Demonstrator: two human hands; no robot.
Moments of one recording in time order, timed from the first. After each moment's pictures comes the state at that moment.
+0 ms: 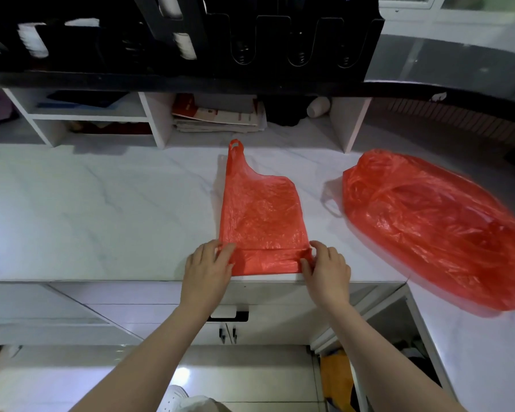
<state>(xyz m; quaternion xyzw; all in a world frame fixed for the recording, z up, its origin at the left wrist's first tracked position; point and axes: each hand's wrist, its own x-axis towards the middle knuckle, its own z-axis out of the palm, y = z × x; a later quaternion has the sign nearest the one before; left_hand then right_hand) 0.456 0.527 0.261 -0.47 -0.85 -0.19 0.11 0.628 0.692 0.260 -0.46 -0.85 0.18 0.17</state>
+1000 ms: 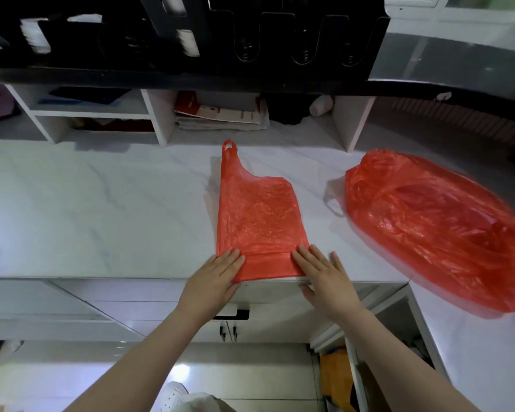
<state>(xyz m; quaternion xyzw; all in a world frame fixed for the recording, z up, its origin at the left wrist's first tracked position) 0.452 0.511 0.245 -0.61 -0.77 -0.17 0.07 0.651 0.700 0.256 -0.22 -0.97 0.10 0.02</state>
